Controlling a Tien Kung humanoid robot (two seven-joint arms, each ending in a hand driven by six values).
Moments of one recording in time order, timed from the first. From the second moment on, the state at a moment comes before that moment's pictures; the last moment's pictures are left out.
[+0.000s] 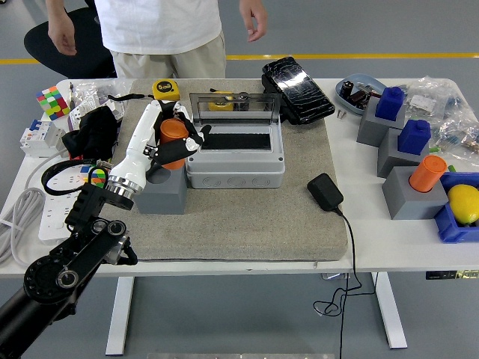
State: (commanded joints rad) left arm -0.44 0.11 -0.98 -1.19 1.39 0.27 -0.30; right arm 0.12 -0.41 0.29 0.34 0.10 -0.11 0.01
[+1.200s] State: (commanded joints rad) left arm -0.92 0.00 -0.48 -0.82 1.82 0.31 -0.06; right arm 0.12 -0.40 0.25 0.34 0.12 -0.12 0.00
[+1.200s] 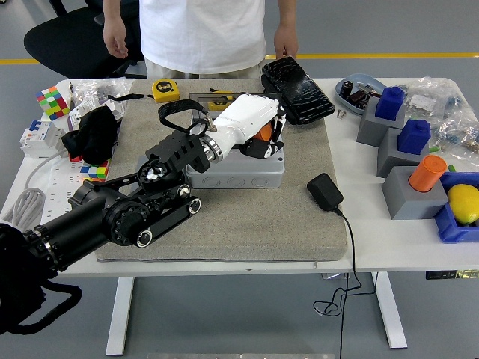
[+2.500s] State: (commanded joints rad) left arm -0.97 0.00 -0.38 -0.67 1.75 0.37 -0.14; right arm 0.13 -0.40 0.24 0.35 0.10 -0.12 0.01
